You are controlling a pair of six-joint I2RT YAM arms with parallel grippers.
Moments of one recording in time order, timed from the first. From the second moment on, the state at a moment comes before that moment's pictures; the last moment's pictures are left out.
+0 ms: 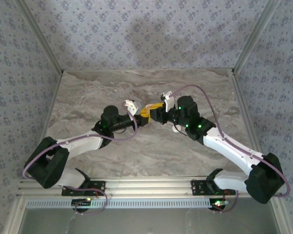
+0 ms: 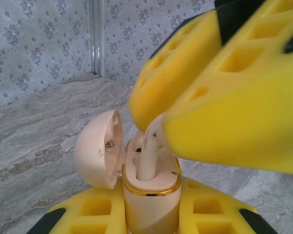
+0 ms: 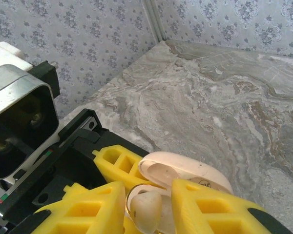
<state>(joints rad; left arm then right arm) -0.66 1.39 0.63 0.69 0.53 -0.09 0.66 1.20 0.86 0.04 -0.29 0.25</state>
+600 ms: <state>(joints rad) -0.68 1.38 0.64 0.67 0.54 -0.07 0.65 1.21 0.87 0.02 -0.27 0.25</state>
